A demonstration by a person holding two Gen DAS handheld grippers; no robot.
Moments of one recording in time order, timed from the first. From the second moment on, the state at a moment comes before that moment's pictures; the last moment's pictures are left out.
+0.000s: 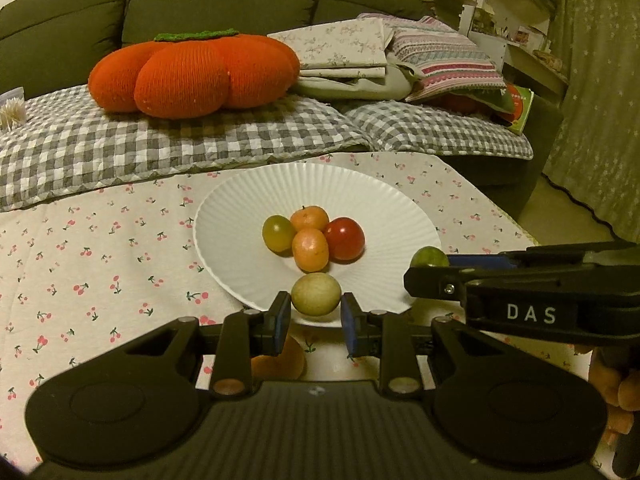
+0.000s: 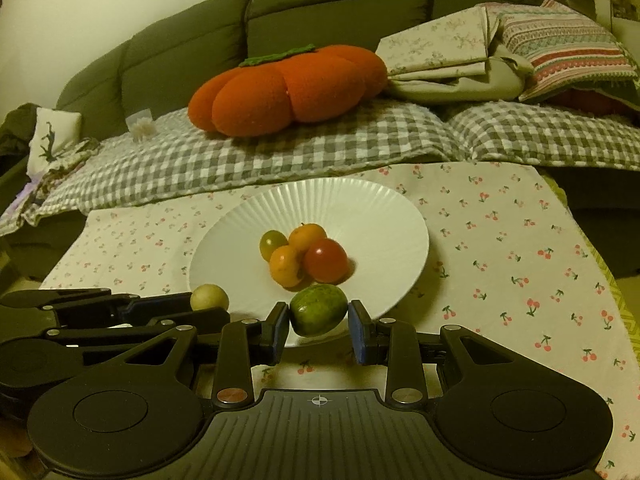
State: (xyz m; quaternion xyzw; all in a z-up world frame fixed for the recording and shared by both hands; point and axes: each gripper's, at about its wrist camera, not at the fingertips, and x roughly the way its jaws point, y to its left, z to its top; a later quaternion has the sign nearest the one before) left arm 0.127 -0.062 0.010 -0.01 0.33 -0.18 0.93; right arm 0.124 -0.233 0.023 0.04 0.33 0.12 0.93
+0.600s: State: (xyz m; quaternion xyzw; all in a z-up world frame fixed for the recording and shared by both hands) left arm 0.129 -0.064 0.012 0.00 0.33 -0.18 0.93; right arm 0.129 -0.233 0.017 0.05 0.34 0.12 0.93
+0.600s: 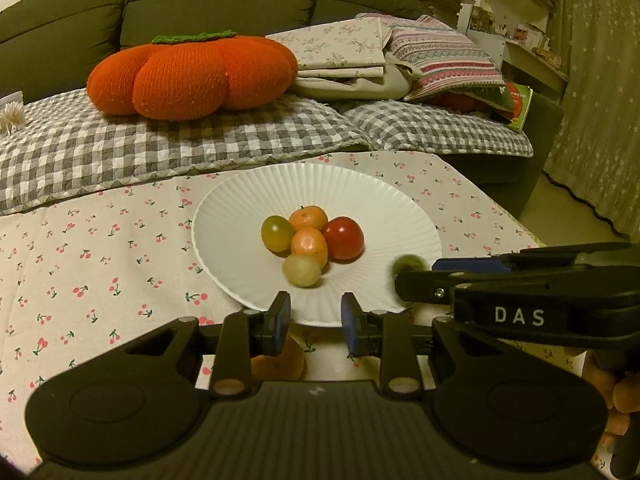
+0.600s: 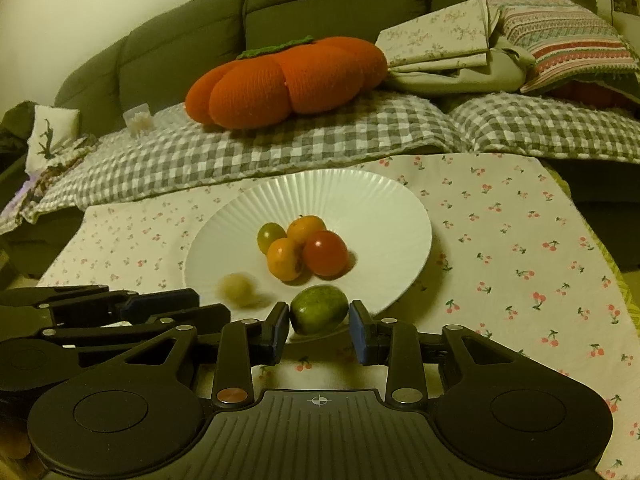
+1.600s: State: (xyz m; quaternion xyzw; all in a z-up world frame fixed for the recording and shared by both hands) left arm 0.074 -0.030 0.017 0.01 0.35 -0.18 0.92; right arm 0.094 -0.235 0.033 0.03 0.34 0.14 0.93
